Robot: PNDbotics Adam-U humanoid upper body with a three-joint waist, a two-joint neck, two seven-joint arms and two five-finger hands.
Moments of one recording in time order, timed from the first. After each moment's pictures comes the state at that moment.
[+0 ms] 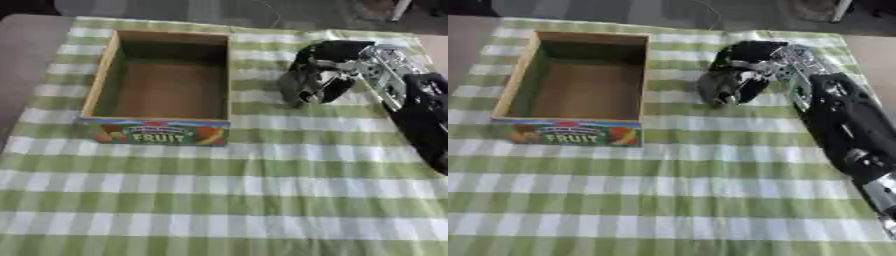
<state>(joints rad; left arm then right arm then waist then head) -0.08 0.07 0.38 -1.98 0.12 -0.29 0.09 -0.85 -0.69 0.19 -1.01 0.94 -0.51 0.43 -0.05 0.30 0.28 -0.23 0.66</state>
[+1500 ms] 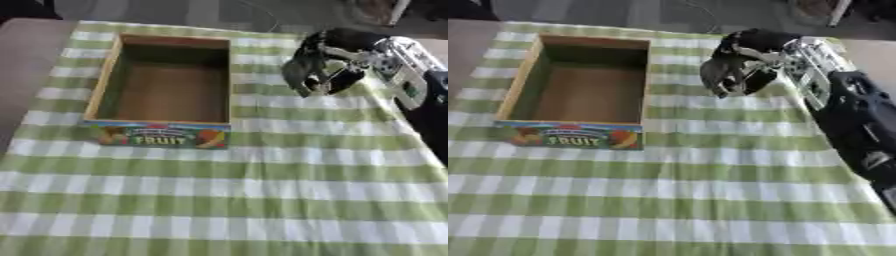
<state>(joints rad) -0.08 0.07 0.38 -1.98 0.12 -0.28 0.09 -0.85 -0.75 0.21 -1.17 0.76 -0.41 0.38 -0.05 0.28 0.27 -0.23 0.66</state>
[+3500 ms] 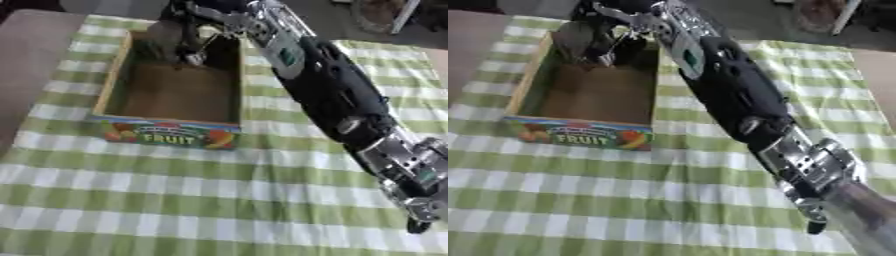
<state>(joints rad) -0.14 0.08 0.35 -1.98 0.17 -0.28 0.06 -1.06 -0.45 0.28 -1.11 0.80 -0.32 0.39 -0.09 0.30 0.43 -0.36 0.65</state>
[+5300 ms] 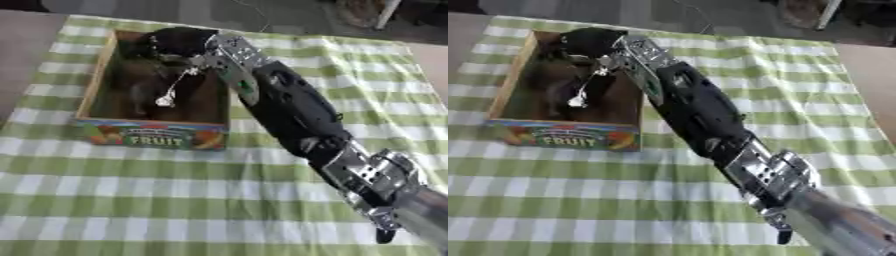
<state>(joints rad) -0.14 0.08 0.34 -1.98 0.19 -0.29 0.05 -1.06 -0.40 0.29 -1.15 0.93 -0.45 0.38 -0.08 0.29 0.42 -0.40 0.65</state>
